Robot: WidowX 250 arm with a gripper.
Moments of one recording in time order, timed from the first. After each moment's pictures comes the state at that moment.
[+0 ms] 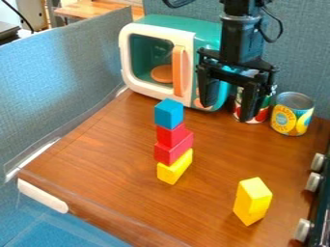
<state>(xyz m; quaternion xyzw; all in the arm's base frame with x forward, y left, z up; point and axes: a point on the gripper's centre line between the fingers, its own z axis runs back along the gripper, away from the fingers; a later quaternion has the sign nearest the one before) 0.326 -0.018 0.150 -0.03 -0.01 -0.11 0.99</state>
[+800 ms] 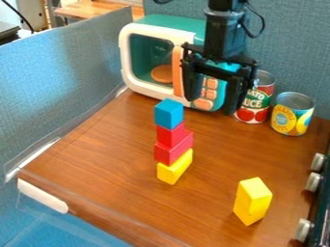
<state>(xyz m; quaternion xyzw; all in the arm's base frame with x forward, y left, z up) 0.324 0.004 0.155 -0.01 -0.01 -0.08 1.00</state>
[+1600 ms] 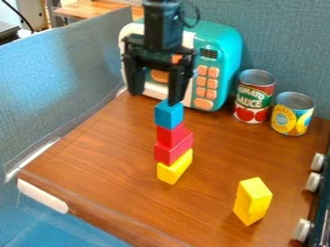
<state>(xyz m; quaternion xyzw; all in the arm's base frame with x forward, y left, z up) 0.297 0.075 0.150 -0.01 0.03 0.01 1.00</state>
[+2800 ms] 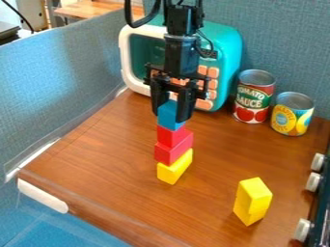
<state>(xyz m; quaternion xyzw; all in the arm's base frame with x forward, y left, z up) 0.332 0.062 0.108 -0.03 0.07 -0.03 1.00</state>
